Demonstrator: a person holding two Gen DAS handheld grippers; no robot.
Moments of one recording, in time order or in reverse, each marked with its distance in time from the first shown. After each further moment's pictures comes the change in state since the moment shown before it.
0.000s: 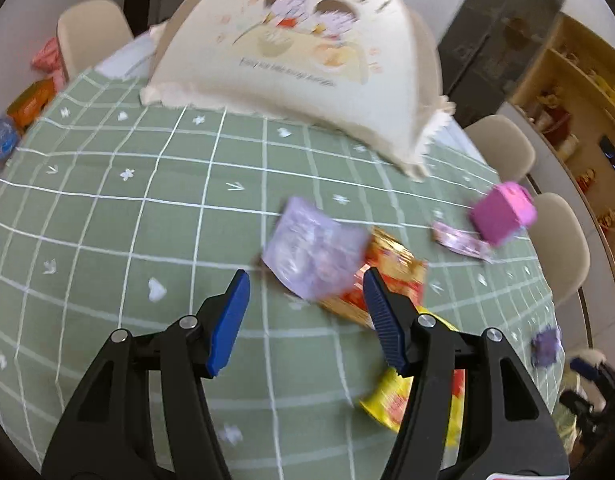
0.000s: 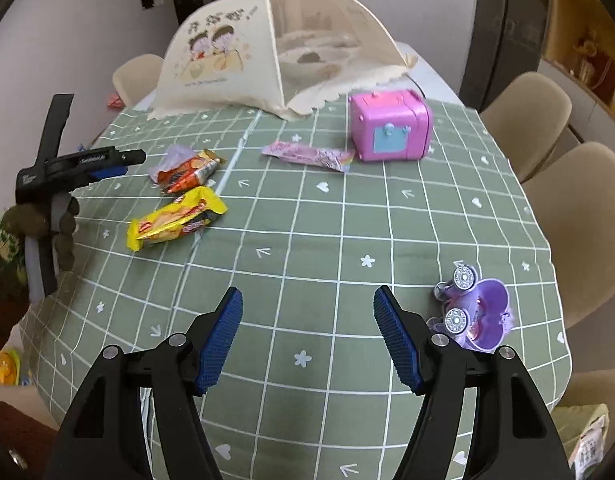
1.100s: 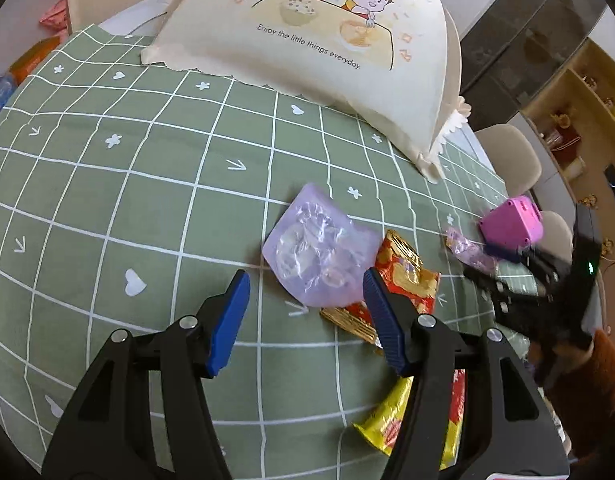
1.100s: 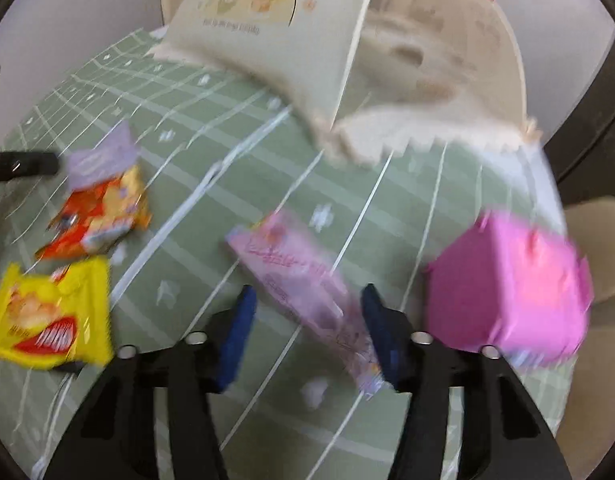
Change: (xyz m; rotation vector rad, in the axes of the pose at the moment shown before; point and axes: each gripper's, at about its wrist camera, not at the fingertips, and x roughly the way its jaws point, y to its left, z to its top) left arm 0.020 0.005 0.004 -0.097 0.061 -0.025; right arm 0.176 0.025 0.133 -0.424 0.107 0.039
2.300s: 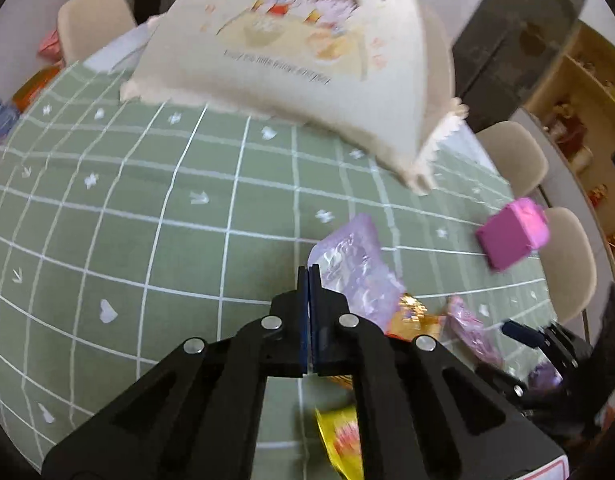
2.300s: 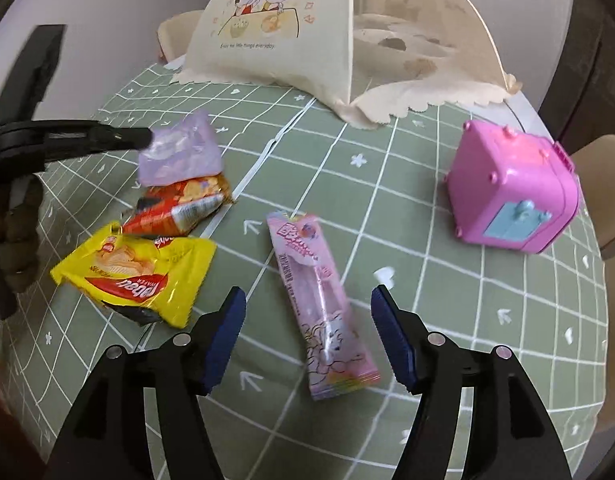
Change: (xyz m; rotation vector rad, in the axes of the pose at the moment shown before) left arm -0.004 -0.038 0.008 0.069 -0.069 0.039; right arm -0.045 0.023 -0.054 0.156 -0.082 0.088
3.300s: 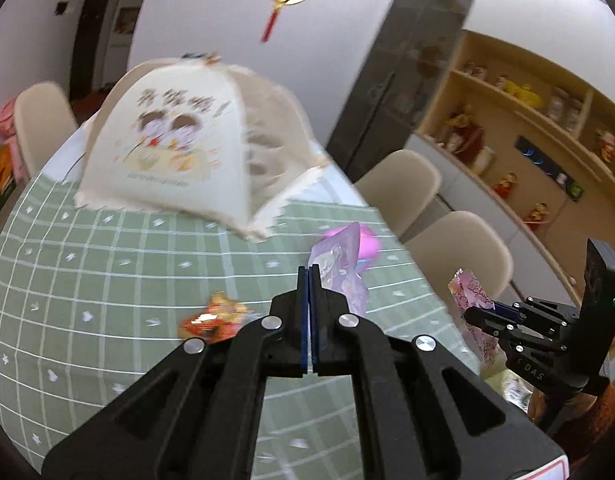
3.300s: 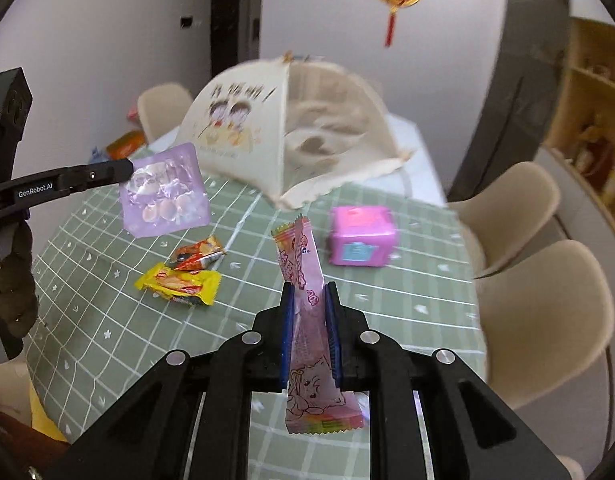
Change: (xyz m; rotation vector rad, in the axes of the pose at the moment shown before) left arm -0.173 -0.135 -0.034 0.194 -0.234 -0.231; right arm -0.236 -0.007 -0.041 0.074 -0.239 -0.199
